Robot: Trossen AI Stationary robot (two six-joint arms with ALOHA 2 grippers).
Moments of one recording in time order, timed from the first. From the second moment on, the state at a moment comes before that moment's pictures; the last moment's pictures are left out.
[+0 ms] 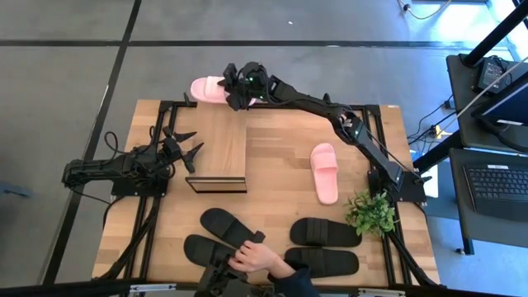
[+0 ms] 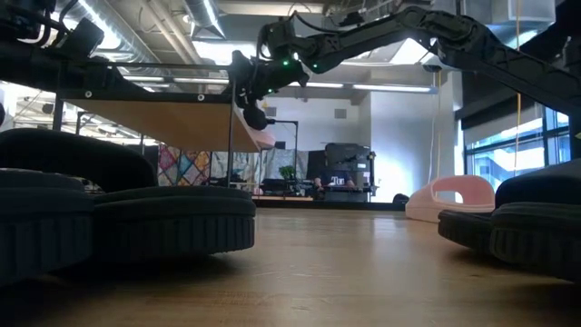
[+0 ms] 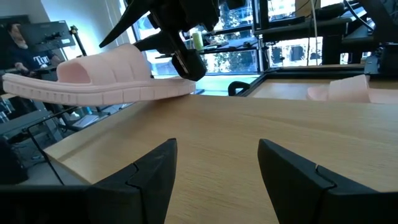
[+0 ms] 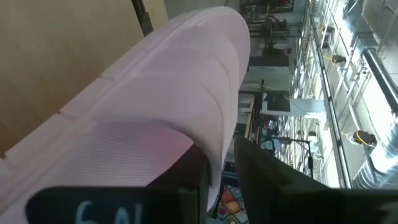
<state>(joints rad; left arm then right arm) 0.08 0.00 0.07 -0.15 -0.61 0.14 -0.45 2.45 2.34 -0.14 -0.07 -1.56</state>
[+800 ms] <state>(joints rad) 0.08 0.00 0.07 -0.15 -0.61 0.14 -0.44 2.45 2.34 -0.14 -0.07 -1.50</state>
